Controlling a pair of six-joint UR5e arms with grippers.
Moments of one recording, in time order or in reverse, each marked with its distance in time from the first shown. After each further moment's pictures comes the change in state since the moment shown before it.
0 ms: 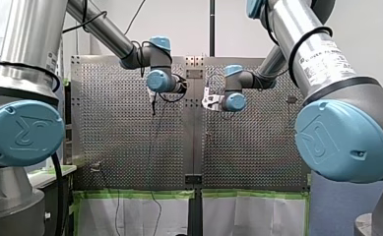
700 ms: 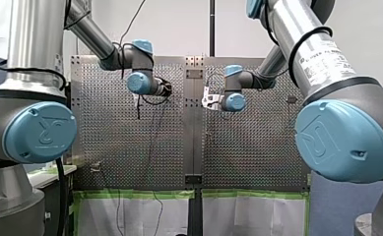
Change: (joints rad) left arm 0.164 0.092 -0.120 0.012 0.164 -0.074; right arm 0.002 0.000 0.000 -0.021 0.000 0.005
